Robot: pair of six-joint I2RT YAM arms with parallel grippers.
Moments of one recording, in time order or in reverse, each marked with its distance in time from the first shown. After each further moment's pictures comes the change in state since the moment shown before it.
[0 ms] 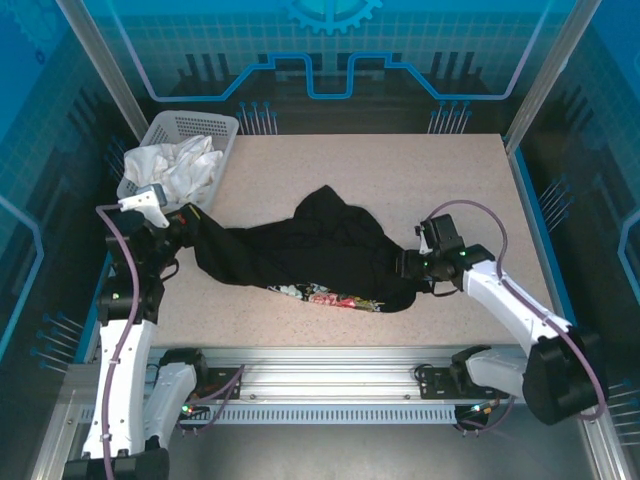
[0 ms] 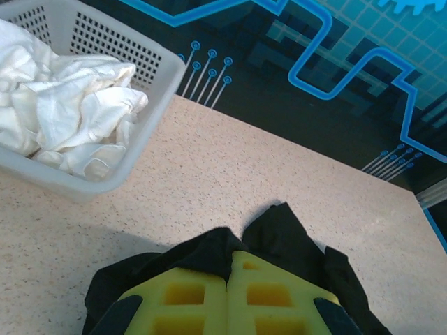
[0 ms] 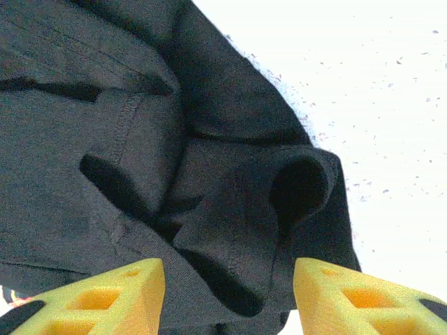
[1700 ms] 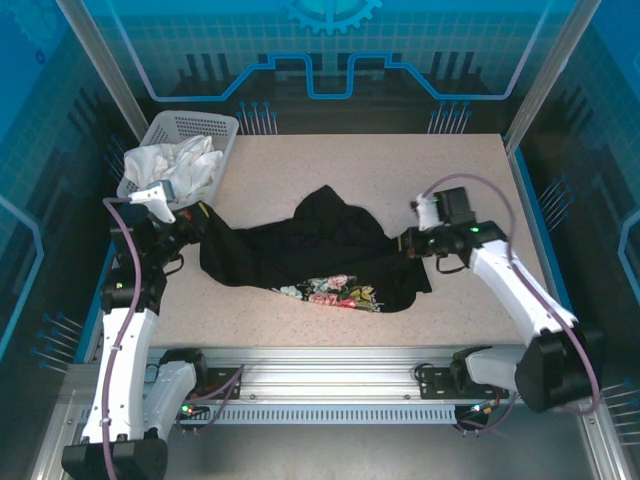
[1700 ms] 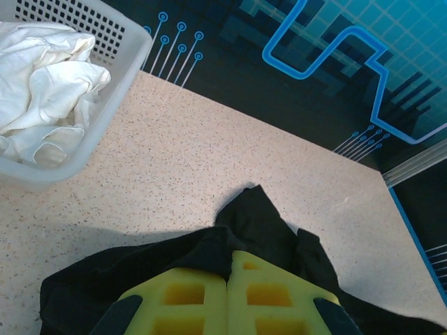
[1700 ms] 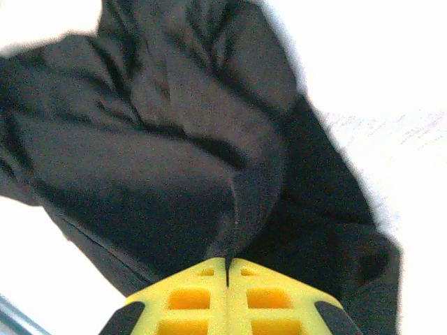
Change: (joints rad) left arm 0.001 0.054 0.005 0.035 0.097 -0.037; right arm -0.116 -0.014 0.226 -0.064 -0.272 -0.192
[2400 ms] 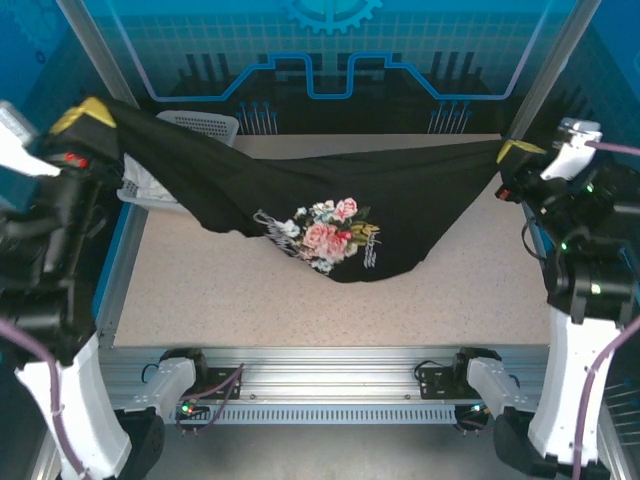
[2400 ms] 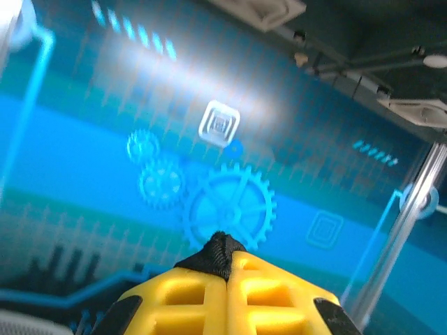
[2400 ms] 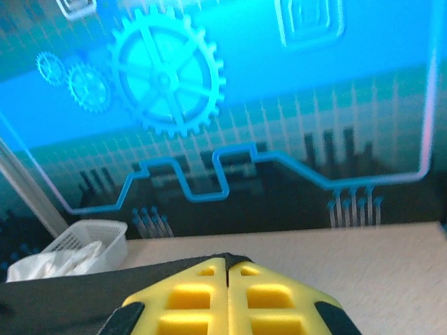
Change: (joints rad) left arm 0.006 0.157 1.024 -0.118 -0.135 -0.026; right arm -0.341 -0.279 0.640 -0.040 0.011 0.051
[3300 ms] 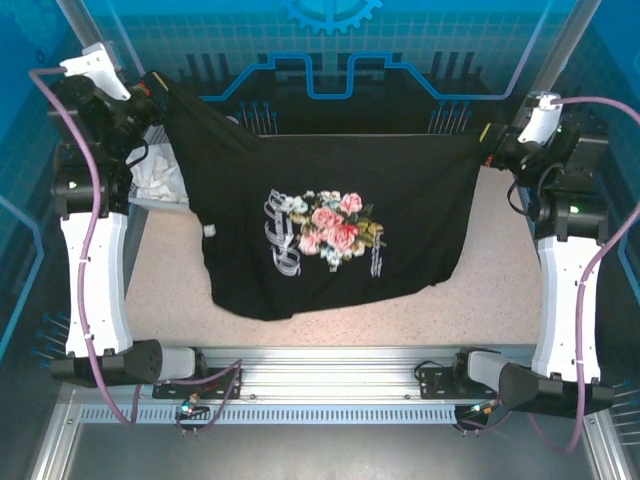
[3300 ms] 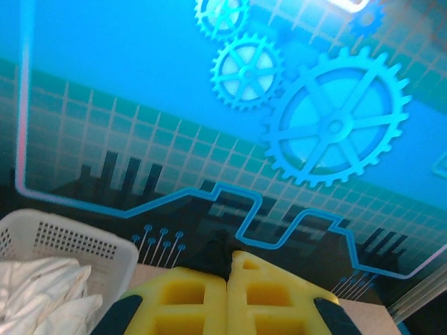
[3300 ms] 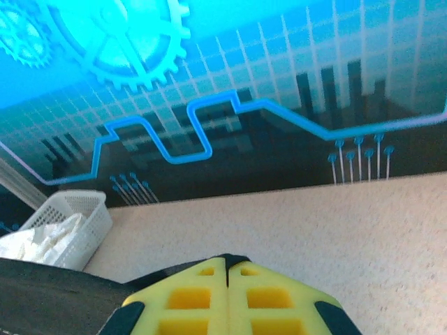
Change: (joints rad) left arm 0.000 0.391 -0.047 0.033 0.009 0.076; right arm -0.003 0.276 0.013 0.054 -0.040 0.005
